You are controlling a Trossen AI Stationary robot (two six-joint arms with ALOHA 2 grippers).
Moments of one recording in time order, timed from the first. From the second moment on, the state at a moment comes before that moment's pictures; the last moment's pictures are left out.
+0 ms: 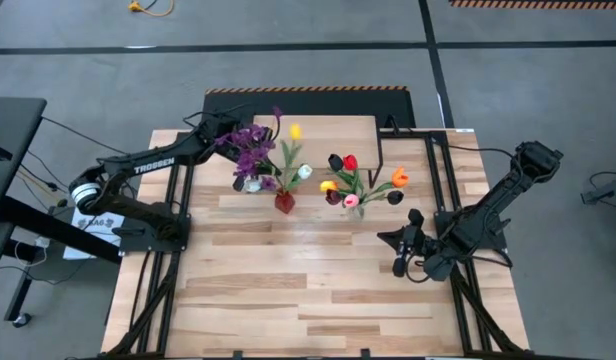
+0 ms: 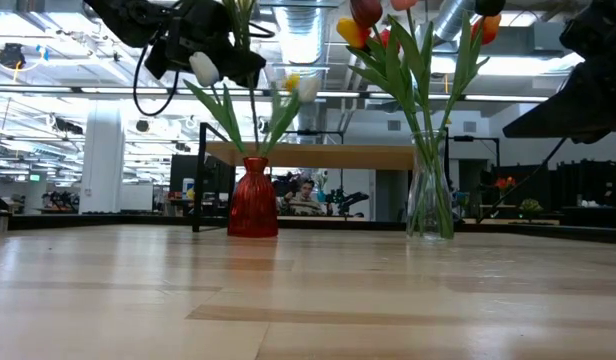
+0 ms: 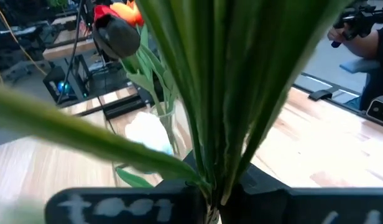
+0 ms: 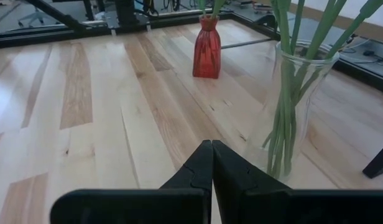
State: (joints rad) left arm 0.67 1.32 0.88 0.02 1.03 0.56; right arm 0.79 1.07 0.29 0.04 1.03 0.65
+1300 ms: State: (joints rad) left arm 0.57 1.22 0.84 0.06 0.73 0.47; right arm 0.79 1.07 0.29 0.04 1.02 0.64
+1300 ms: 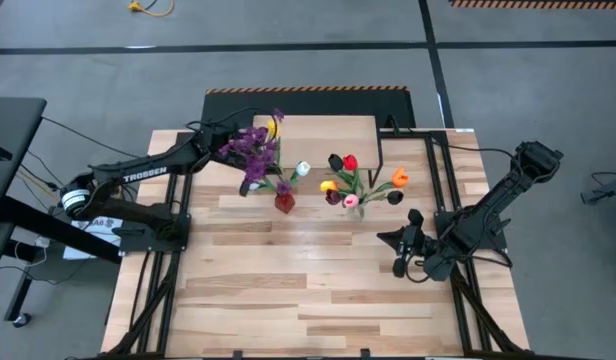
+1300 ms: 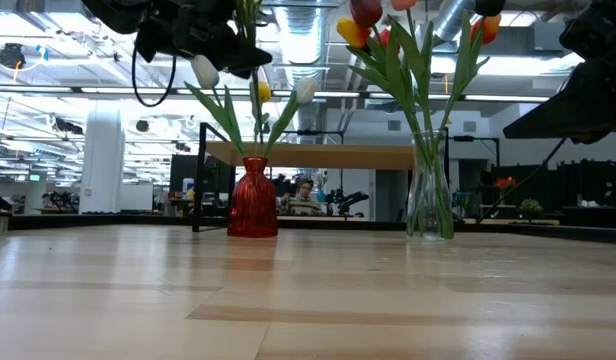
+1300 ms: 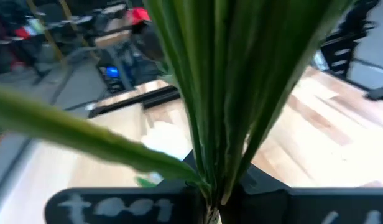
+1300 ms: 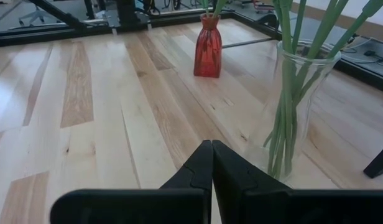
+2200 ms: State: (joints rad) left arm 0.75 1.05 0.55 0.43 0.84 0.24; right arm 0.79 1.07 0.29 0.04 1.02 0.65
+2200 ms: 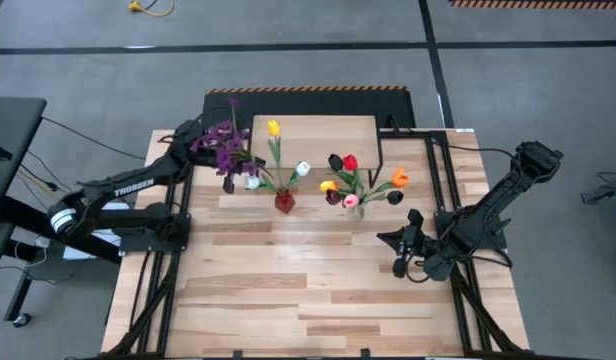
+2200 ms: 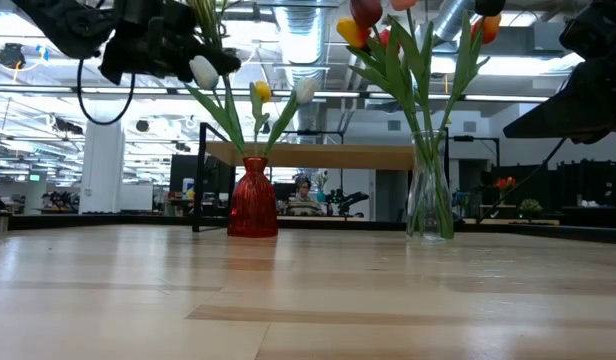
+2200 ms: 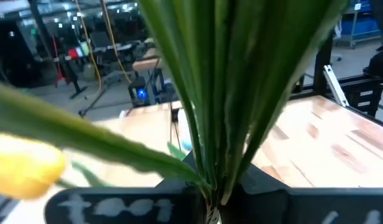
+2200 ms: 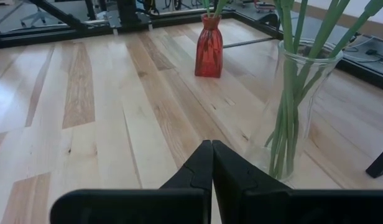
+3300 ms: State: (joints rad) left arm 0.70 1.11 0.55 0.52 0.88 0.14; right arm 0.79 1.07 0.29 0.04 1.02 0.65
